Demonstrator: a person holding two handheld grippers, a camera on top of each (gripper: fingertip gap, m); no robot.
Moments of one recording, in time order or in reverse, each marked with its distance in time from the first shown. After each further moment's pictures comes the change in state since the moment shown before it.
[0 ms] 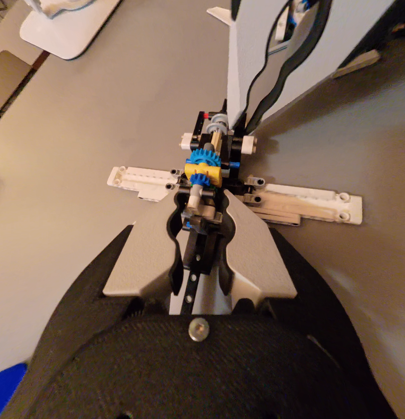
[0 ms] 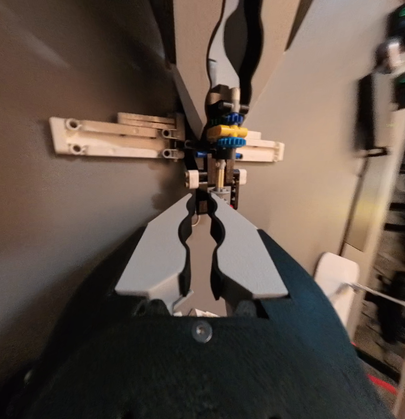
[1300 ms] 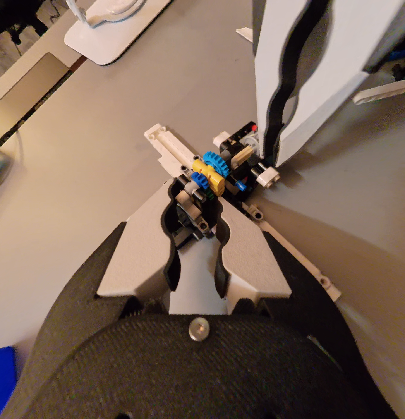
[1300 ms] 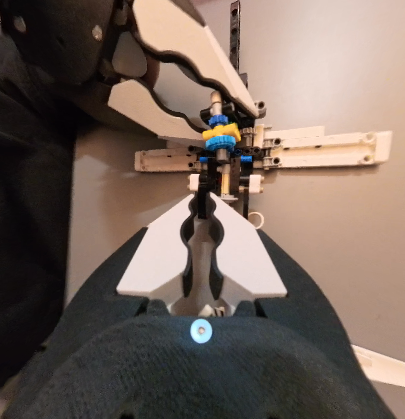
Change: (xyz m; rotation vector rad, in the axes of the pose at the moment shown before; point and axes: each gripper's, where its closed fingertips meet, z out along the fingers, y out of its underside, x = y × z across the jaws) left arm -0.006 -0.008 0.006 0.047 -0.128 -0.075; right arm -0.019 -0.017 -0.006 0.164 -0.412 0.789
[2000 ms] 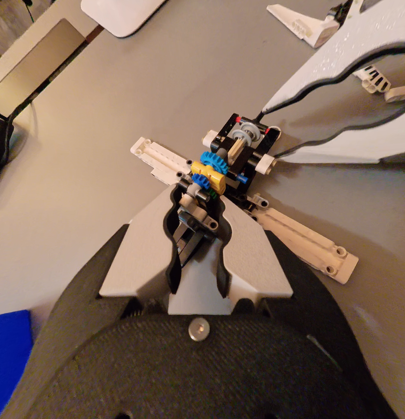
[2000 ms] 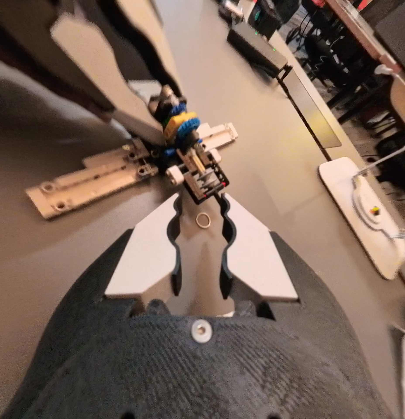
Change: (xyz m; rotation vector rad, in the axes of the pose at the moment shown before) left arm -0.011 0.008 -0.006 -0.081 -0.065 -0.057; right arm 0.033 -0.002 -0.012 0.248 0.821 -0.266
